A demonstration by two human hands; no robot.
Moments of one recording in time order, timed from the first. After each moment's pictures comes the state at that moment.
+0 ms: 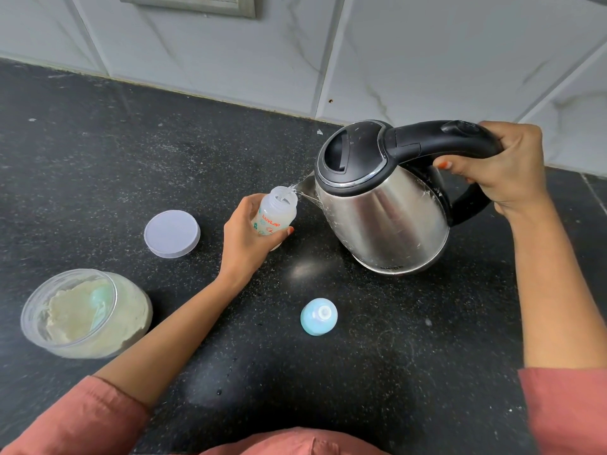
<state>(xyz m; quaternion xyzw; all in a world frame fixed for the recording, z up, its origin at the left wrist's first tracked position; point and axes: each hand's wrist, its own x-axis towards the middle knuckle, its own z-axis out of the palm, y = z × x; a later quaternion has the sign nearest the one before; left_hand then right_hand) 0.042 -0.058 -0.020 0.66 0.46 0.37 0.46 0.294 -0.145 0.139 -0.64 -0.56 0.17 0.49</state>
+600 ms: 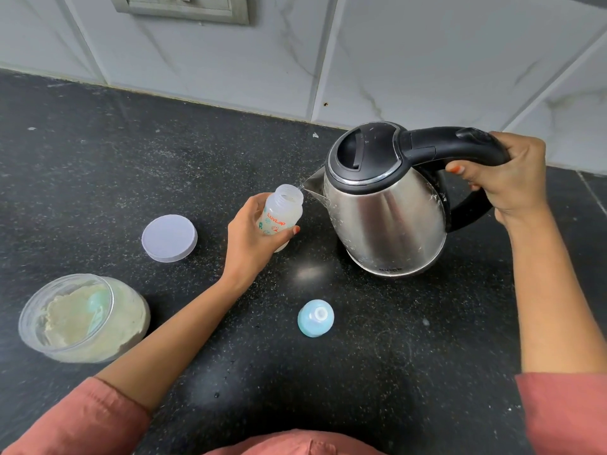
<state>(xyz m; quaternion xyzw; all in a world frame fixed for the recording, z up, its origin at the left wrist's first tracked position) 0.052 -0.062 -0.010 0.65 0.46 0.38 0.47 0.309 -0.159 0.132 -0.63 -0.53 0.17 0.54</state>
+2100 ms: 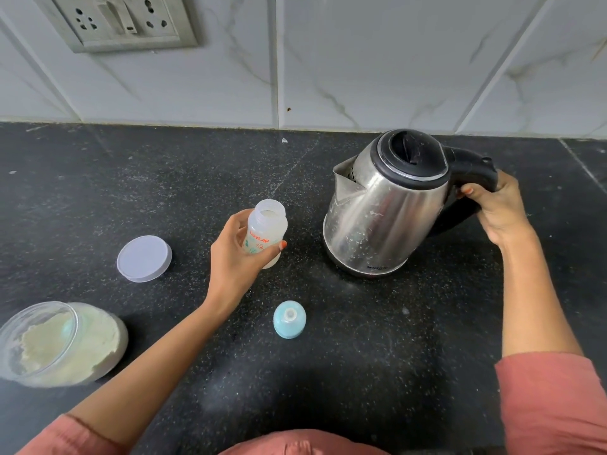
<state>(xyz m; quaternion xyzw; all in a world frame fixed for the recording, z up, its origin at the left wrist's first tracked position) 0.068 -0.094 0.000 0.67 0.45 0.36 0.47 0.399 -0.222 0.064 -0.65 -0.37 0.26 0.61</state>
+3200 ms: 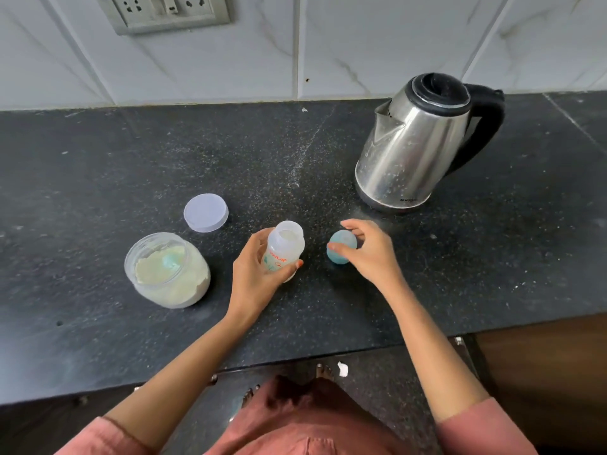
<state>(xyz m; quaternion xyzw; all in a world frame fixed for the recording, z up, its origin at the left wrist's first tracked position) -0.059 -0.152 -0.022 0.69 0.39 0.32 0.52 0.118 -0.233 -0.009 -0.82 -0.35 0.22 0.38</state>
